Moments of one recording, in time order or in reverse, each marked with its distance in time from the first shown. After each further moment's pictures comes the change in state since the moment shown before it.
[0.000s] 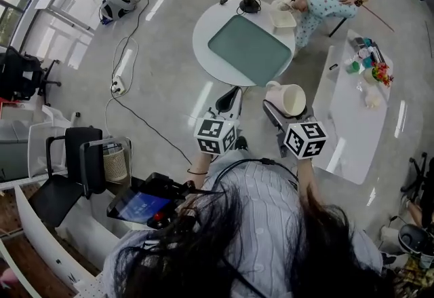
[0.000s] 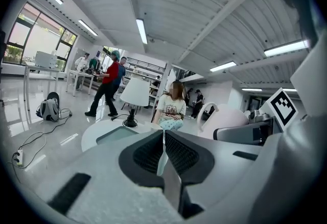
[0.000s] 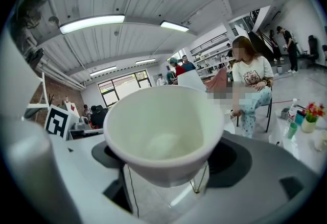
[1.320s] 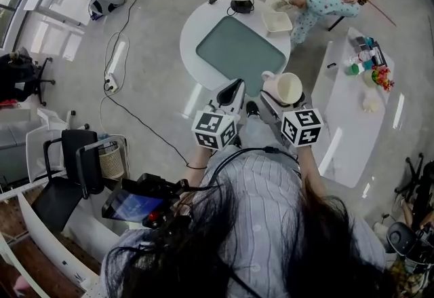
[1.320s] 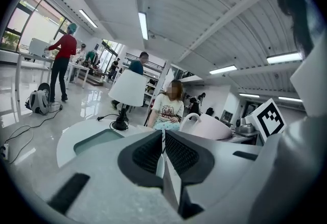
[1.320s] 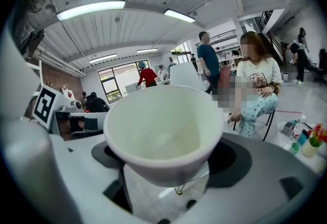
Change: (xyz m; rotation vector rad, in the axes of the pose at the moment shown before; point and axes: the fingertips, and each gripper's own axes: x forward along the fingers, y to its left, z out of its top) left arm 0.095 0.002 0.019 -0.059 0.008 -0.064; right arm 0.073 -0.077 0.023 -0.098 0.101 -0.011
